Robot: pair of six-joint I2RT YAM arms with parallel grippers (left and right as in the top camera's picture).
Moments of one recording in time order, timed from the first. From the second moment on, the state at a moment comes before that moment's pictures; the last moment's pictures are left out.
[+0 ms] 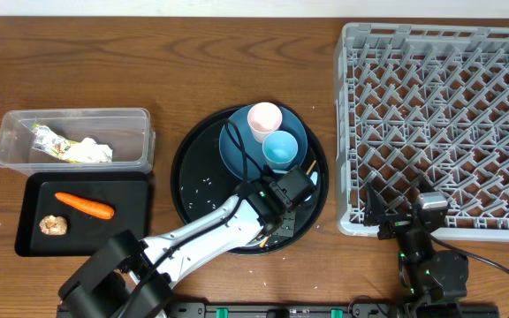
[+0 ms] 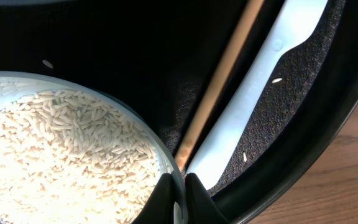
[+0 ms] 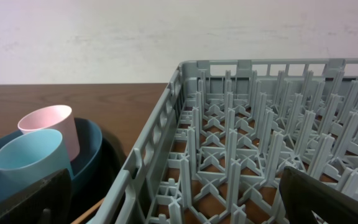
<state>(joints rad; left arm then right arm) -0.91 1.63 0.96 -0.68 -0.01 -0.77 0.11 0.01 0.01 -0.07 -0.05 0.10</state>
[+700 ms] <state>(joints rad) -0.91 1.63 0.93 -0.67 -0.01 -0.77 0.11 0.01 0.01 -0.07 -0.05 0.10</state>
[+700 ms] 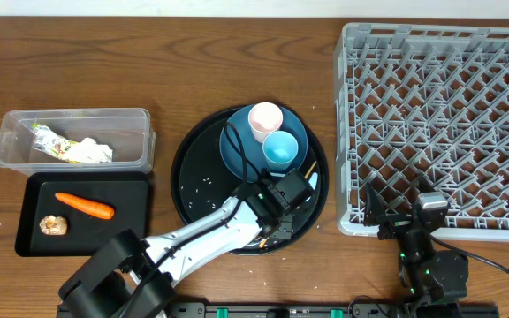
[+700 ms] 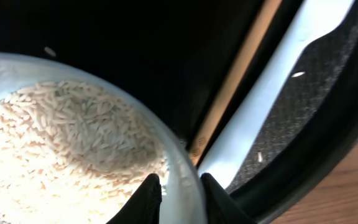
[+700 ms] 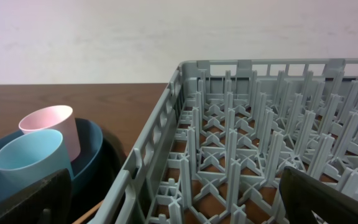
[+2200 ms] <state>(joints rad) -0.33 1.12 0.95 -1.02 -0.07 -0.51 0.11 0.01 0.01 -0.07 -0.05 0.10</state>
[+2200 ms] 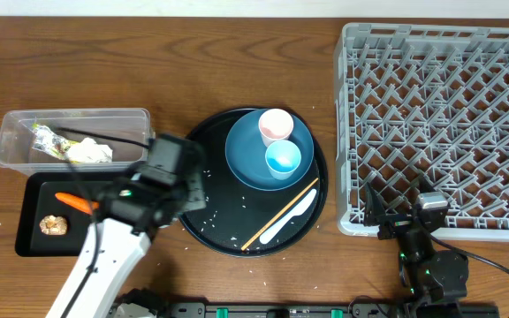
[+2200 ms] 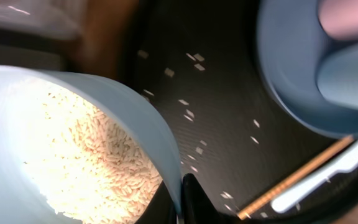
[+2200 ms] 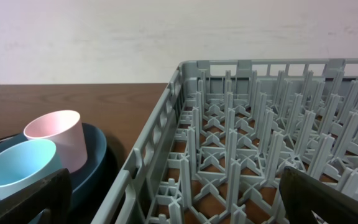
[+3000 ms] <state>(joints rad) 0.58 1.09 0.95 -0.96 0.53 0.05 0.11 0.01 0.01 -0.07 -0.05 0.10</state>
